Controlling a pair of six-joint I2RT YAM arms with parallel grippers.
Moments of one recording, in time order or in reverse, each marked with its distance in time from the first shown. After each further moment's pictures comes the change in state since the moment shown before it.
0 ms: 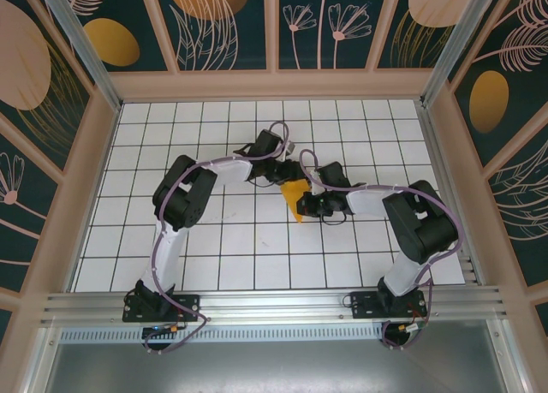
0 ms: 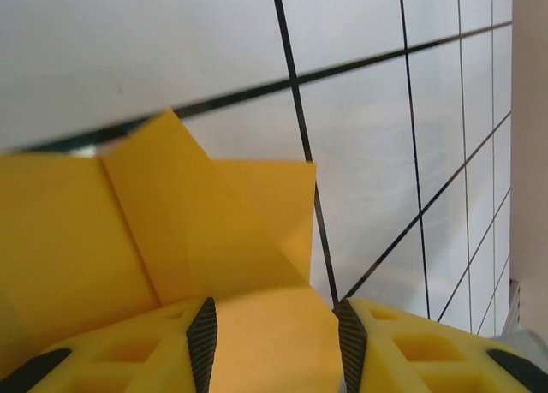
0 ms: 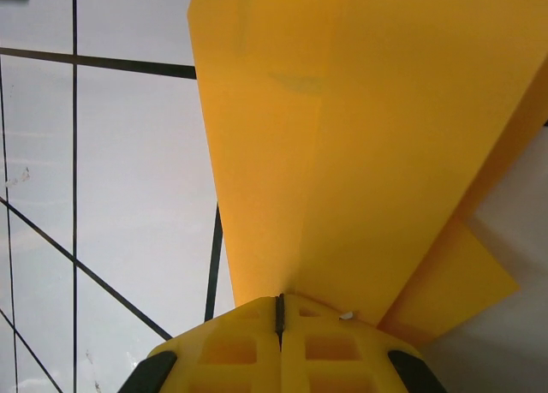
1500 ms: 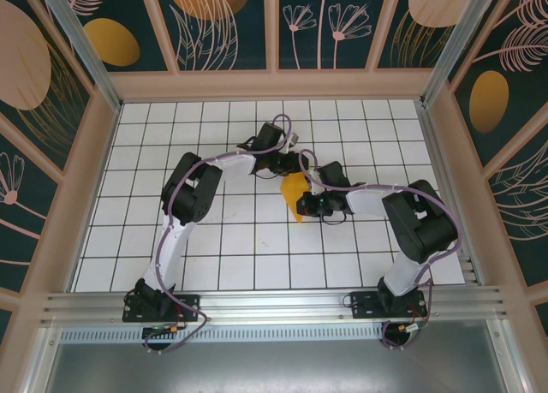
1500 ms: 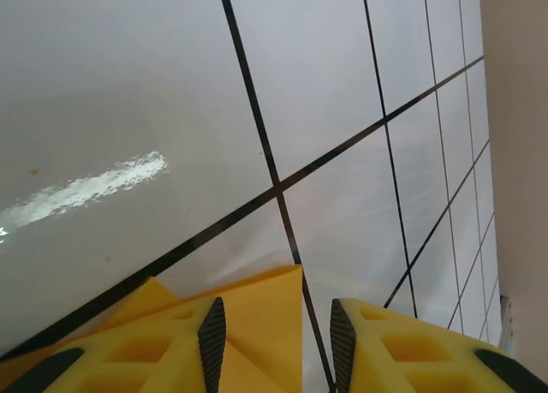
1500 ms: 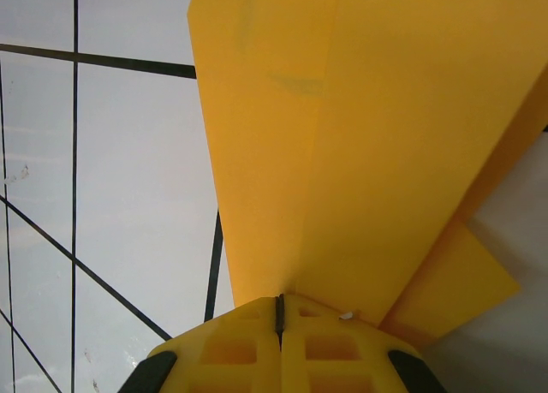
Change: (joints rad) left arm 0.018 0.114 0.159 0.004 0.042 0.017; right arm 0.000 0.006 0.005 -0.003 -0.003 -0.010
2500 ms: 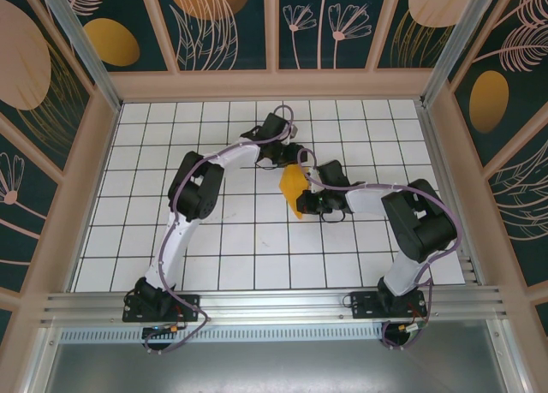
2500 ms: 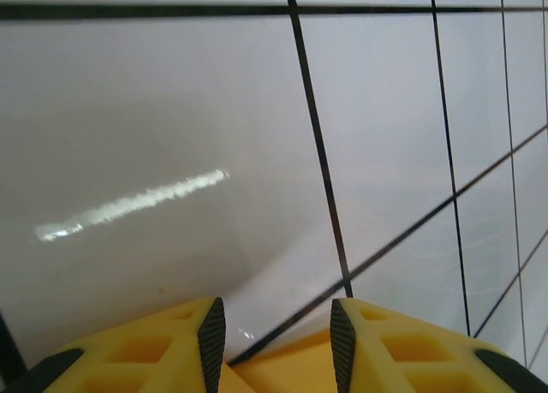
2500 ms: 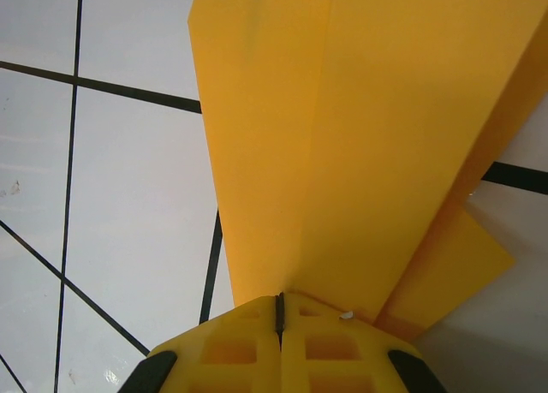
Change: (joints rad) left arm 0.014 0.097 0.259 -0.243 -0.171 0.054; right arm 0.001 0.005 0.010 0.019 0.033 -0.027
